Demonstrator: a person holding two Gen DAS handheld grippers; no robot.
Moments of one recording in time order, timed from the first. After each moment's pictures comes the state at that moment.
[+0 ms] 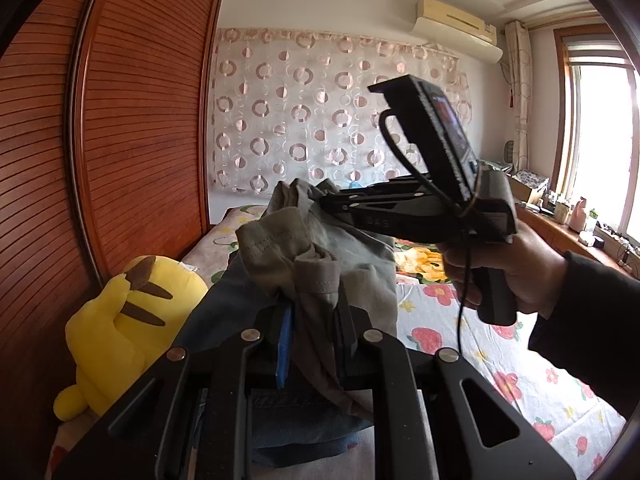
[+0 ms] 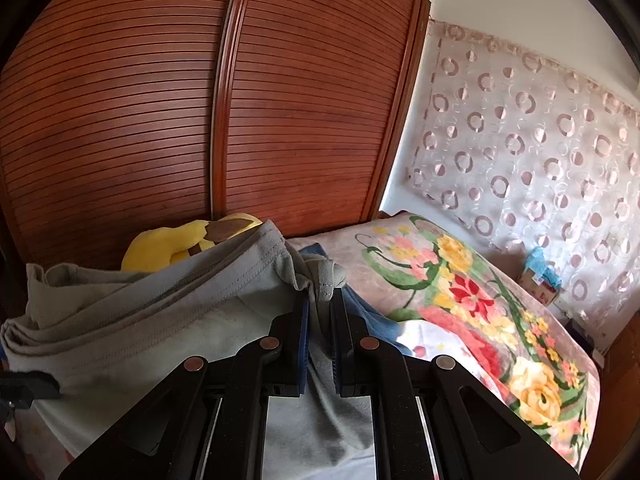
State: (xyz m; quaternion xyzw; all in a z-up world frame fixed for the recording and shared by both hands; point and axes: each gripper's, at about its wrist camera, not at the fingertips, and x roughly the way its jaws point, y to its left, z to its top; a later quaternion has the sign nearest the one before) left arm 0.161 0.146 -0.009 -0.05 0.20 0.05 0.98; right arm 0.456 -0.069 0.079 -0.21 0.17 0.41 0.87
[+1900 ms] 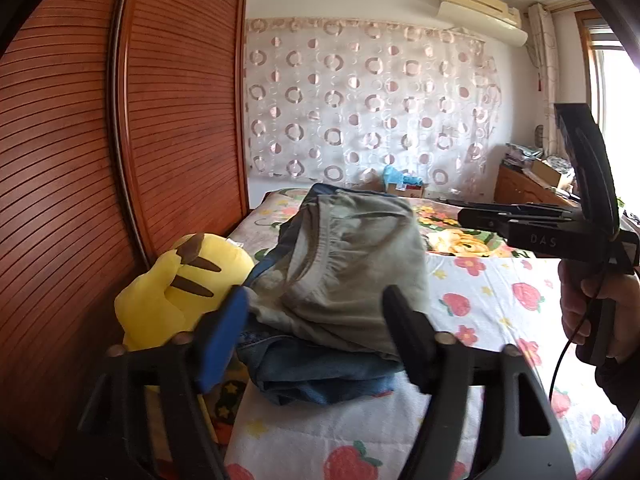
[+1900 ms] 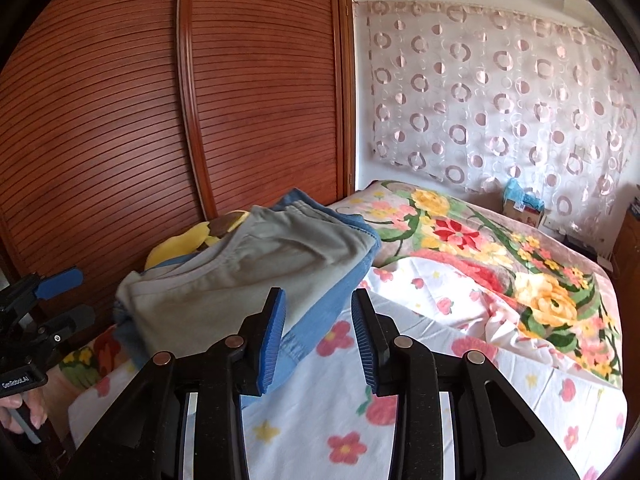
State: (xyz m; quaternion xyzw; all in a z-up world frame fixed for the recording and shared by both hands) left arm 0.115 0.156 -0.004 -0.04 0.24 0.10 0.96; right arm 0.362 -0.155 0.075 -0.10 0.22 0.36 0.90
